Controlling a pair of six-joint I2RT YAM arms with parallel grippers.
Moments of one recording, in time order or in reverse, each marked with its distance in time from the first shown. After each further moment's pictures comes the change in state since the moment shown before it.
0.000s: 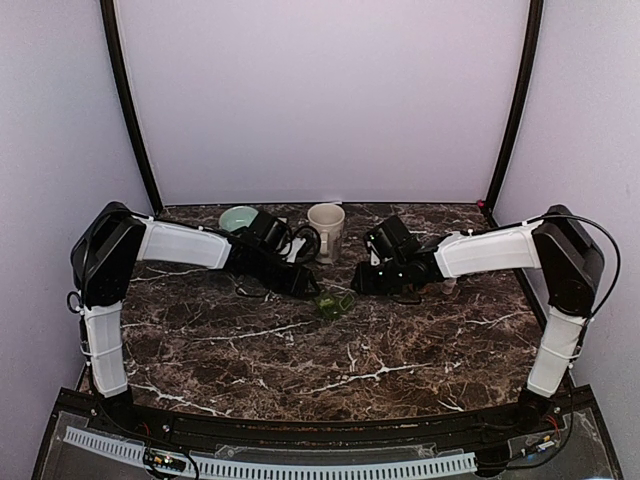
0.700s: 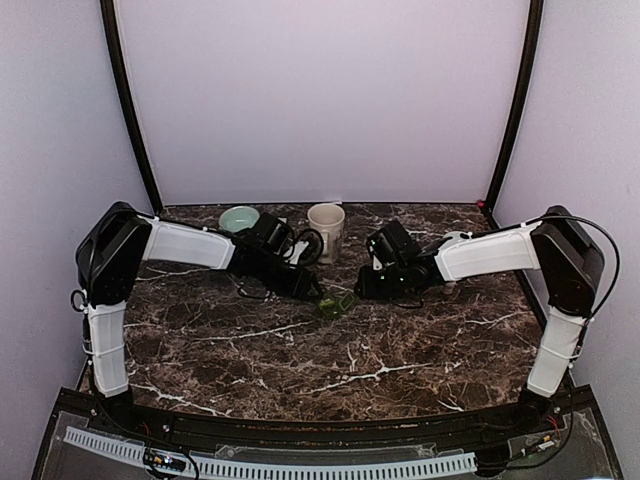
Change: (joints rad) left arm -0.002 0.029 0.018 -0.008 0.045 -0.002; right arm 0.000 0.000 -0.030 0.000 0.013 0.016
